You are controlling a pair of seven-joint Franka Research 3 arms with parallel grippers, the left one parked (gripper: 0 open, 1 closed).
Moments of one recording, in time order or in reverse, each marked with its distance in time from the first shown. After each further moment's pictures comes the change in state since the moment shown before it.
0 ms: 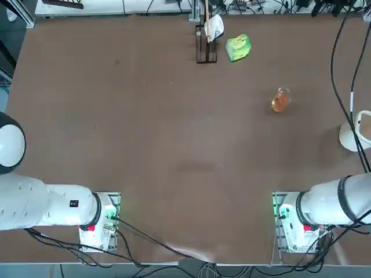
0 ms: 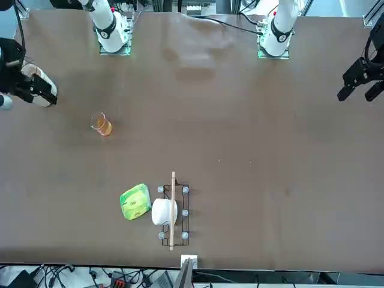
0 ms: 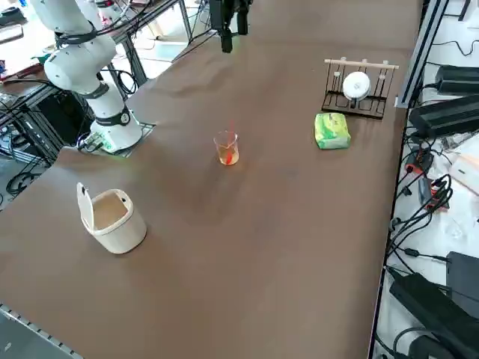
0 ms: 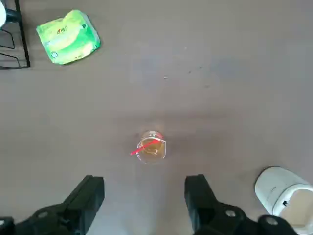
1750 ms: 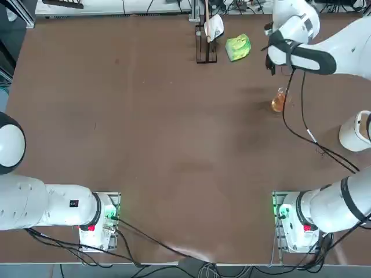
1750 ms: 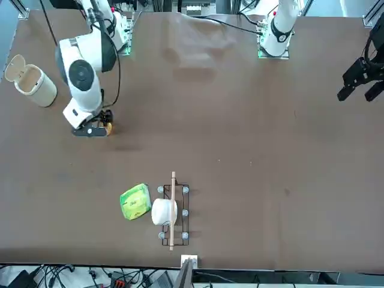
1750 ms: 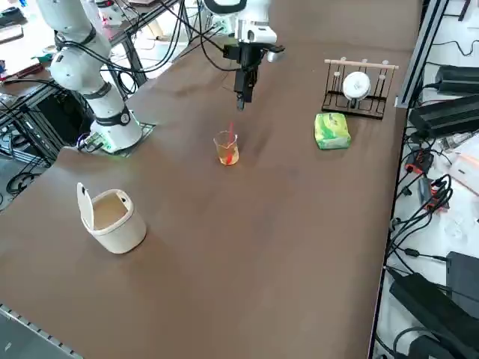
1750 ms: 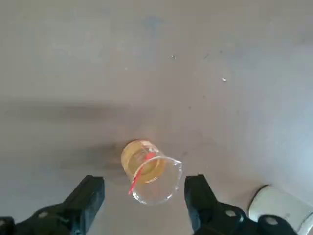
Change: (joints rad) arm 0.298 0.073 0.007 -0.538 -0.410 0.466 0.383
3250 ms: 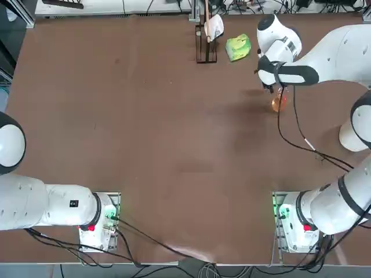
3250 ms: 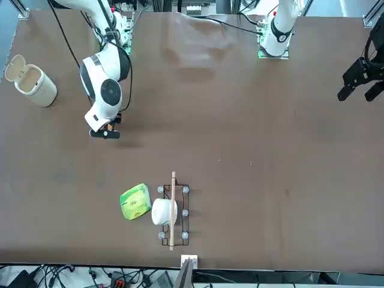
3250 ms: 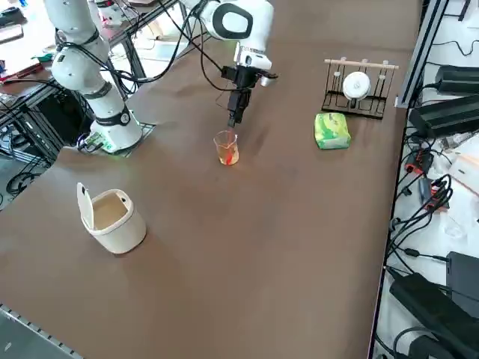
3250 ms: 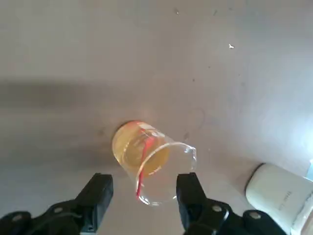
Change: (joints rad) arm 0.039 0.112 -0.002 -0.035 -0.085 -0.035 0.141
